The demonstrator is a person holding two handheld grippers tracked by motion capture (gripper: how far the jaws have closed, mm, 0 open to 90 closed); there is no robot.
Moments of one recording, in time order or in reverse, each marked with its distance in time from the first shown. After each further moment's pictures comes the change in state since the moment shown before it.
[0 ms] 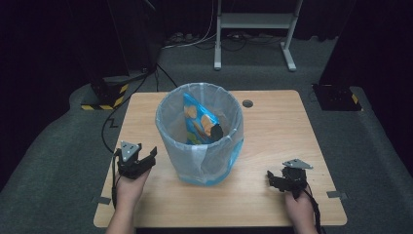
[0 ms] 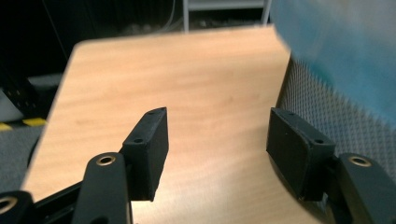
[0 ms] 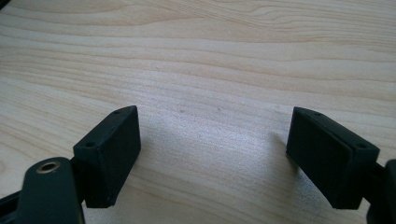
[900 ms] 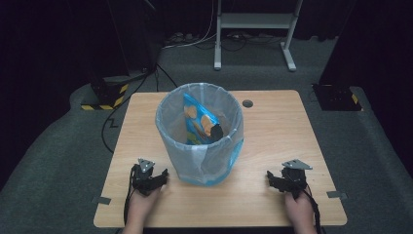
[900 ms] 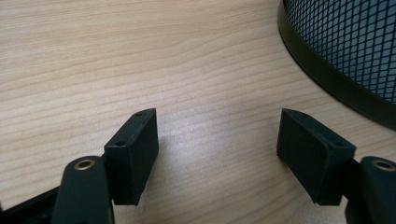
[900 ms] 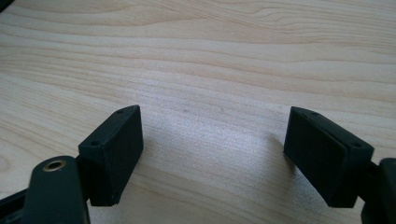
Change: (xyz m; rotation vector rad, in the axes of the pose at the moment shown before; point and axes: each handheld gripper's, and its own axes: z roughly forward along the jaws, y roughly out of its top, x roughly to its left) left arm -0.018 -0.068 0.034 0.231 0.004 0.022; right arm 0.002 -0.001 -0.001 -0.007 0.001 -0.009
